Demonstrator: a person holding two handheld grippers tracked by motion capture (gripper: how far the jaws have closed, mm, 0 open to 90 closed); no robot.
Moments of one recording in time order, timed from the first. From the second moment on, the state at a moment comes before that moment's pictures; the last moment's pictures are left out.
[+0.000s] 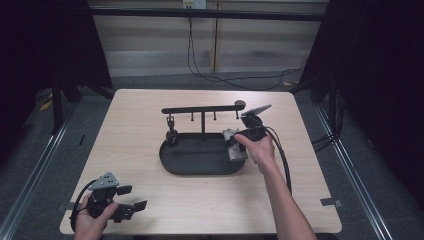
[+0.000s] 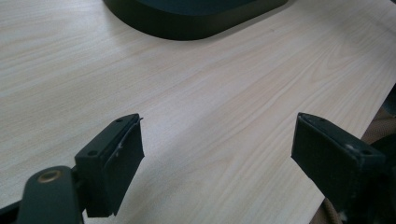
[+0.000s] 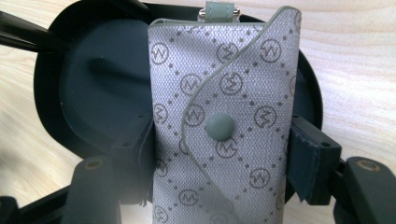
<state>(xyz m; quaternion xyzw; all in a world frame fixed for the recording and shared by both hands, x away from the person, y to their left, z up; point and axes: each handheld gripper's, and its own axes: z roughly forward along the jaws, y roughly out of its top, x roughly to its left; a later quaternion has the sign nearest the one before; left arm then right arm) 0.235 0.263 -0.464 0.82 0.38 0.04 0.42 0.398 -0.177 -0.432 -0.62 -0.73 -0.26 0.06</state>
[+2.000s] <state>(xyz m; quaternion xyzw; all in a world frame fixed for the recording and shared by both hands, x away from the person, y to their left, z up) 0.236 0.265 -0.463 0.82 0.39 0.03 0.42 0.404 -0.150 -0.475 -0.62 -0.75 -0.24 0.02</state>
